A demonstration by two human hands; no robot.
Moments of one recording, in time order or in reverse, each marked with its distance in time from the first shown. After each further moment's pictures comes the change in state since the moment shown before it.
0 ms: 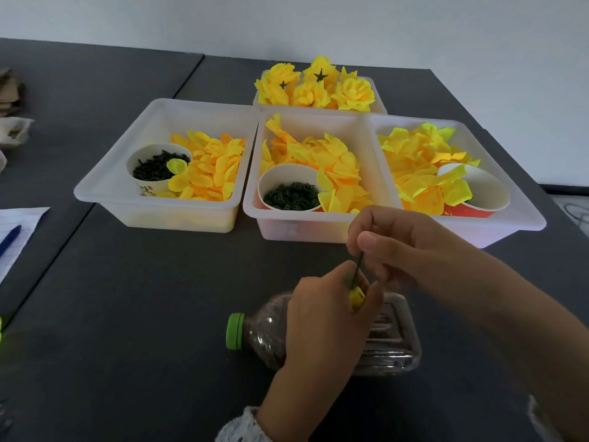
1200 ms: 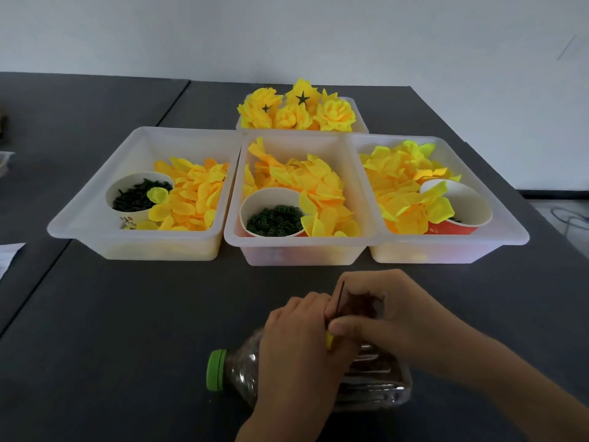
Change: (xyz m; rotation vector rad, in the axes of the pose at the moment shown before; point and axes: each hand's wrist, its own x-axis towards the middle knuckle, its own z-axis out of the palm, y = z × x) left_hand 0.007 -0.004 -0.013 0.181 -0.179 0.077; right_hand -0.004 0.030 0.002 -0.433 -0.034 -0.157
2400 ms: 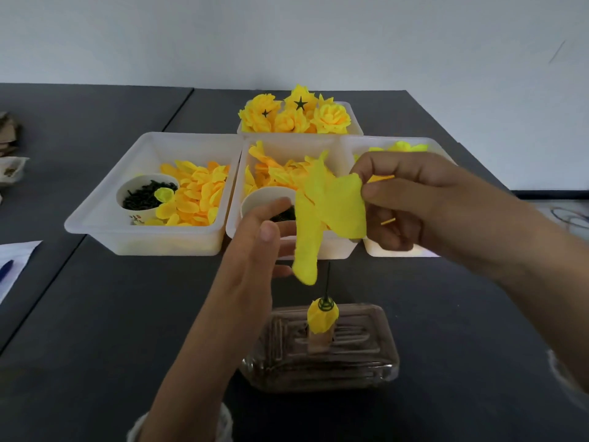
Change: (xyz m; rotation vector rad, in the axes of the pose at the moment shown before) left_hand 0.012 0.010 -0.086 -0.900 0.066 -0.021; right_hand 0.003 -0.069 -0.065 0.395 0.092 -0.014
